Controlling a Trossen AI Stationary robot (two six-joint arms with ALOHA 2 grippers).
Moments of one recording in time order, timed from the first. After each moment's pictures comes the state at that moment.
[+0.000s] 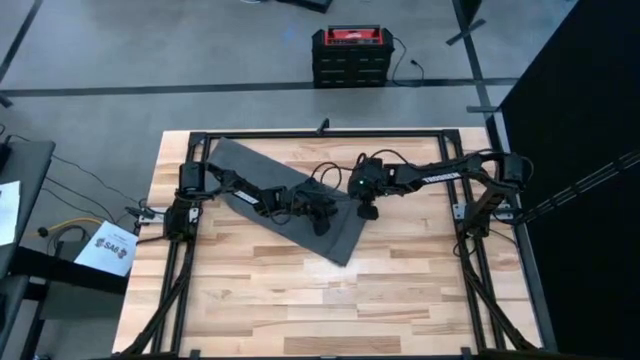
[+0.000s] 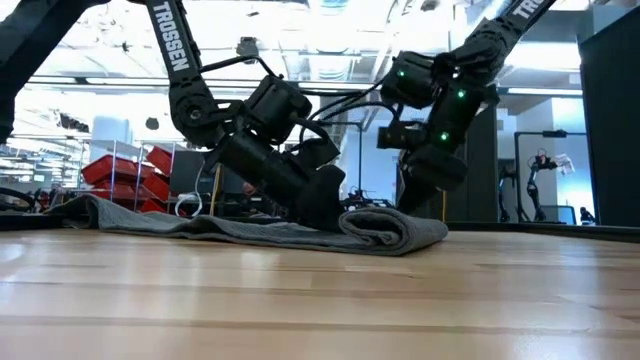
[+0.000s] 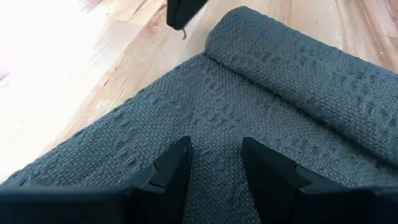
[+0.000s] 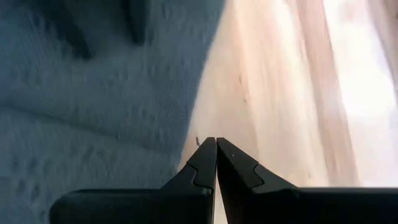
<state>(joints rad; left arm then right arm) 0.16 2.07 0.86 0.61 -0.07 -0.11 -0.25 1.69 0.89 -0.25 0.18 -0.23</state>
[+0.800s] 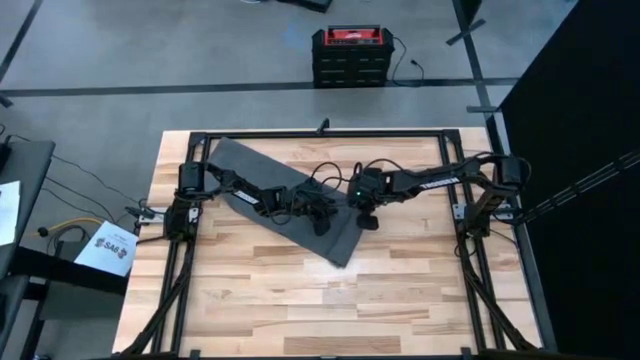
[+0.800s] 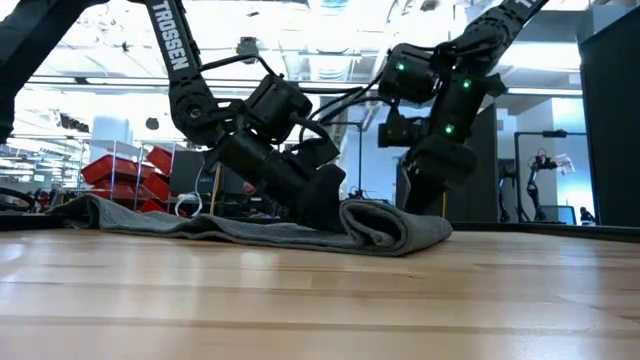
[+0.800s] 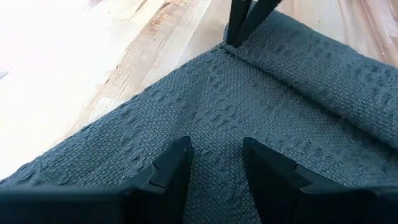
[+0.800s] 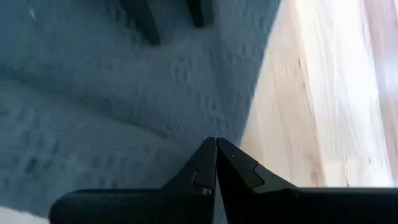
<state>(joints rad) 0.16 2.07 0.86 0.59 -0.07 -0.12 -0.18 1.70 0.92 -0.35 0.16 -0.10</state>
